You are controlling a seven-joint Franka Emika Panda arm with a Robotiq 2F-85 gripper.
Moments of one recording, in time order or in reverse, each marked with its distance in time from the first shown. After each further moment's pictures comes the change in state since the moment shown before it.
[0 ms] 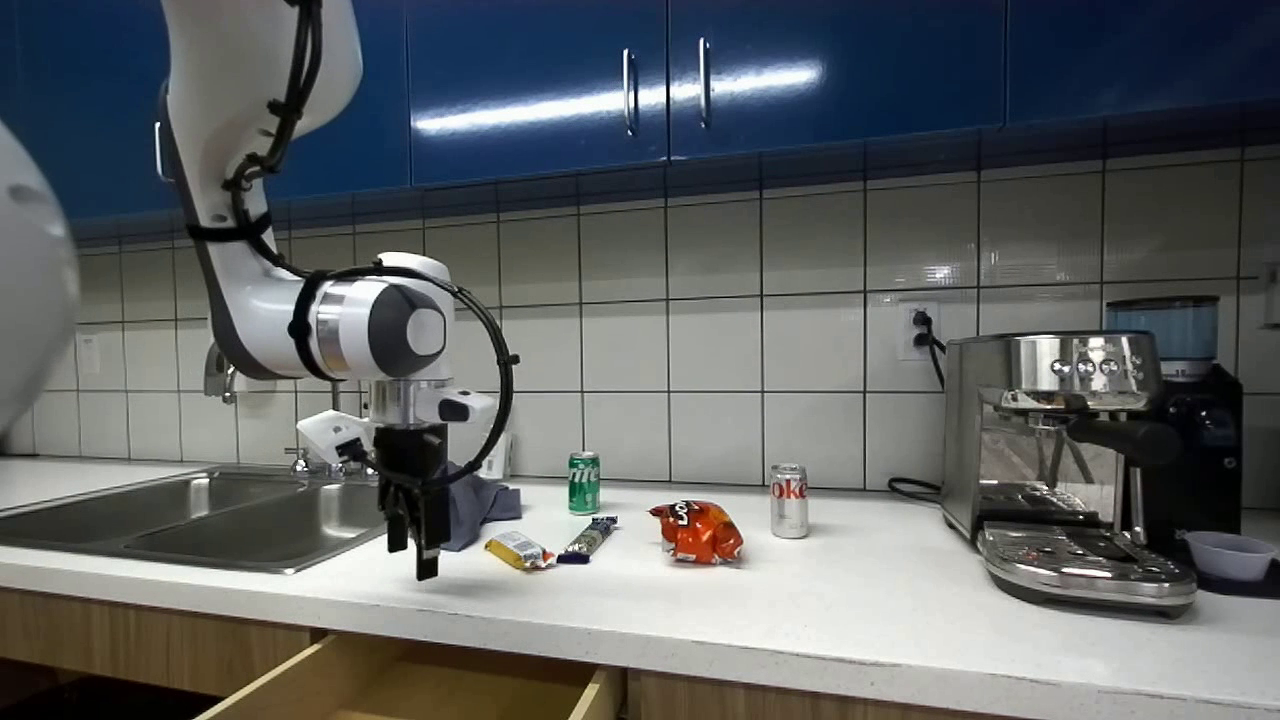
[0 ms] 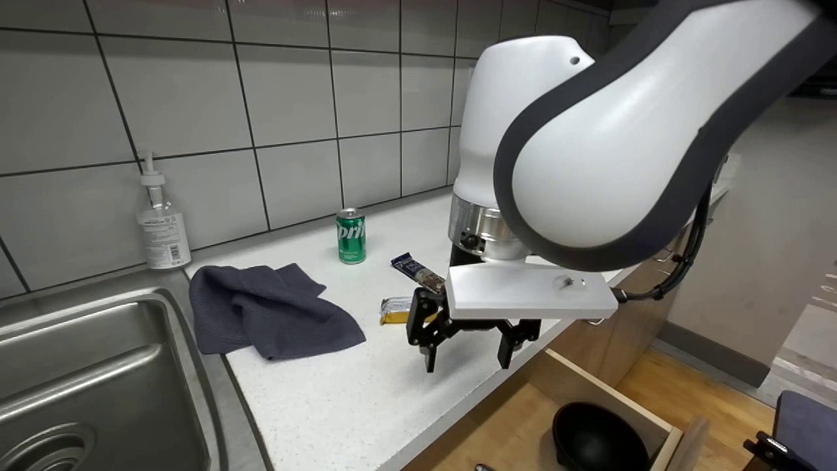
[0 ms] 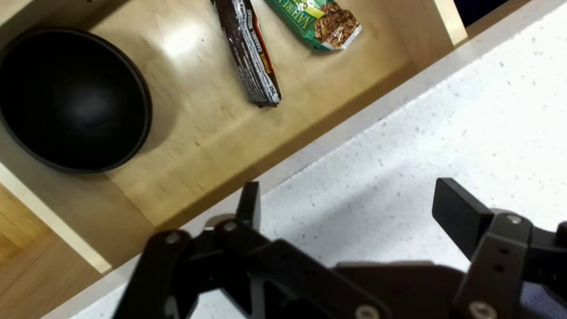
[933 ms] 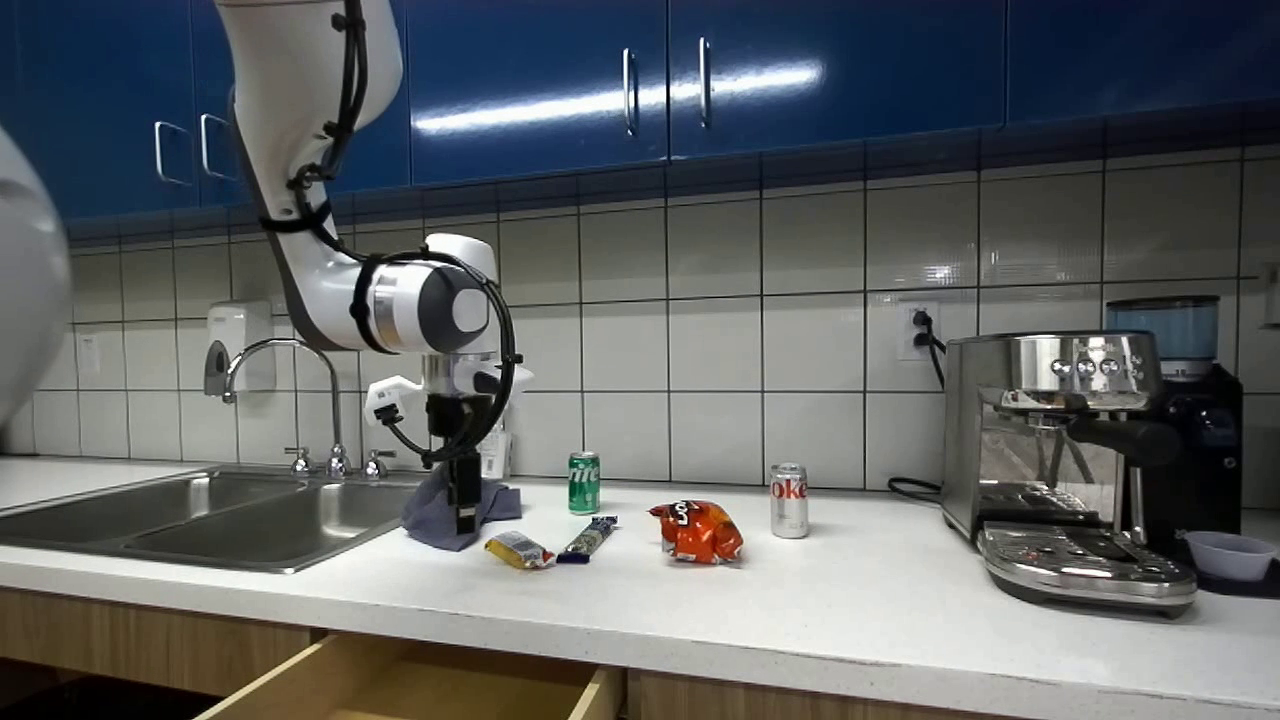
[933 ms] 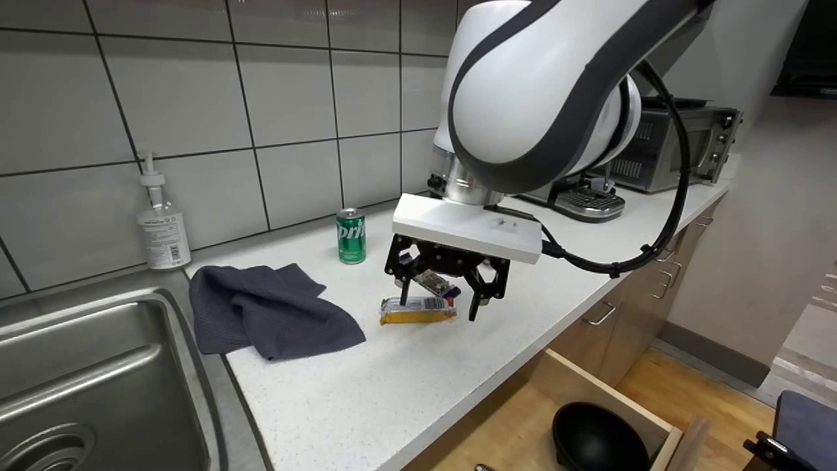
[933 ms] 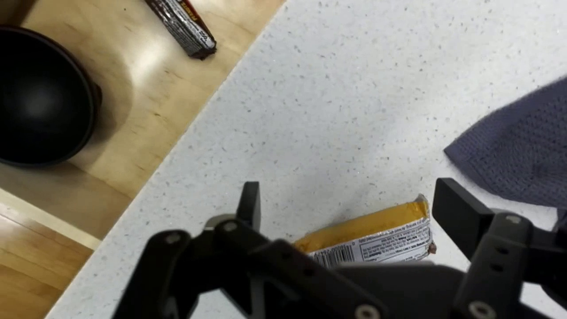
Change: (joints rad) arm -0.023 0.057 -0.042 0.170 0.044 -0.044 0.203
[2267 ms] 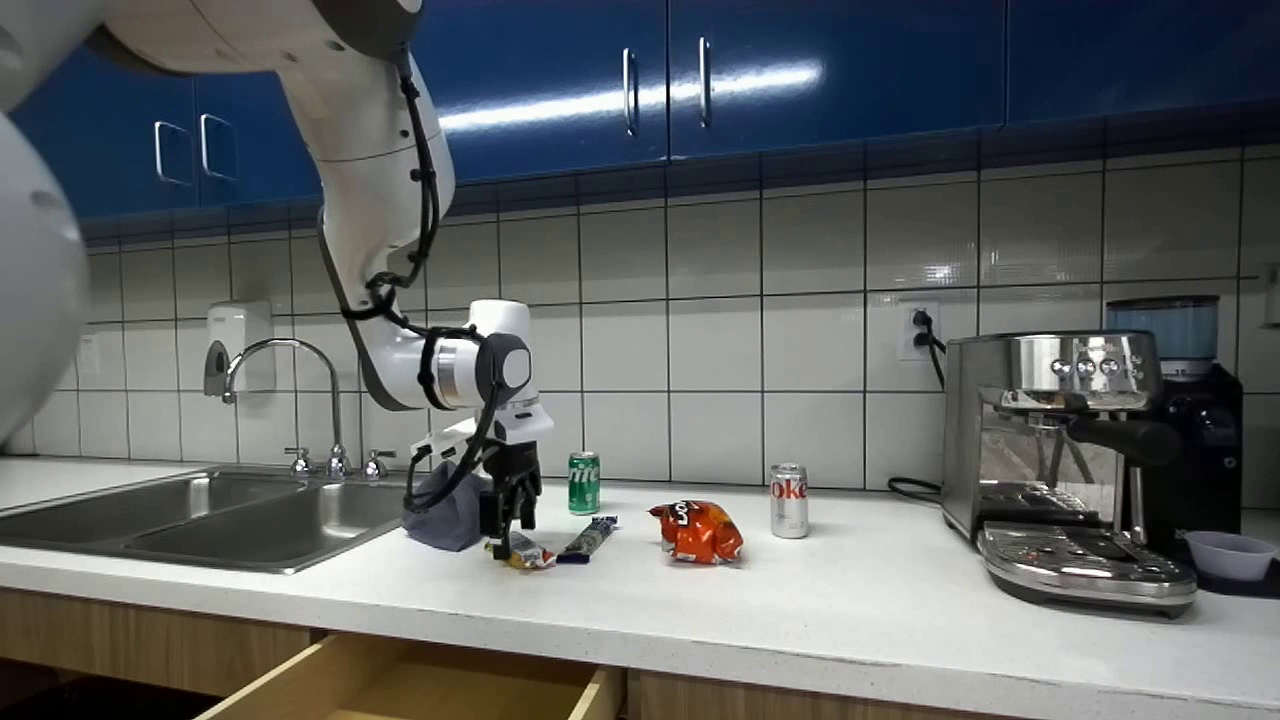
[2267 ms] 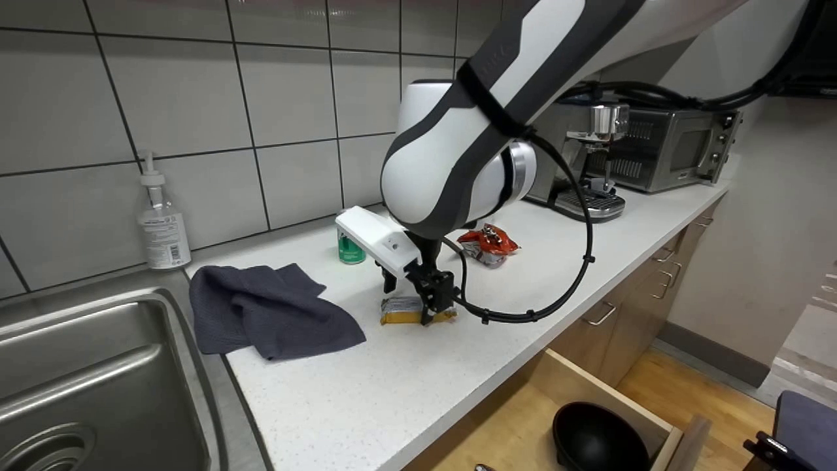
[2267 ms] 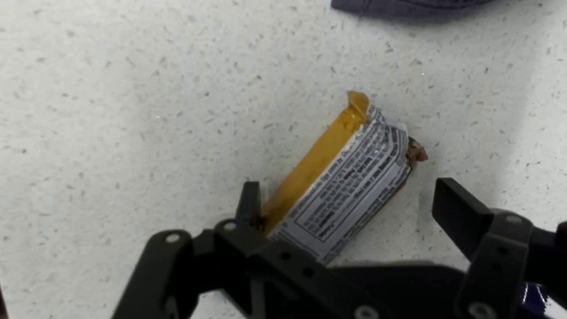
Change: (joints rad) arm 0.058 0.335 -0.115 0.334 -0.013 0.012 0.616
